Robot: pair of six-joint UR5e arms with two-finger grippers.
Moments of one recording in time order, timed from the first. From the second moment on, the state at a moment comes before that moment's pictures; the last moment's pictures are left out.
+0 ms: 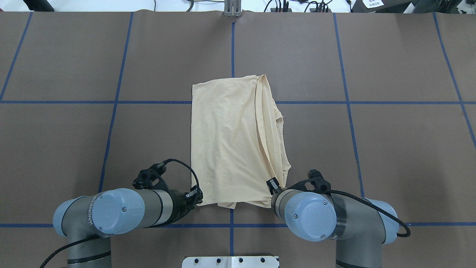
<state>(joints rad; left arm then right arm) -0.22 -1.90 -1.85 -2.08 -1.60 -2.04 0.18 -1.20 1.97 -1.51 1.49 2.52</state>
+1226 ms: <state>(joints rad) -0.22 -1.89 -2.16 -1.88 -1.65 -2.04 0.16 -1.27 2.15 -1.59 1.49 2.61</state>
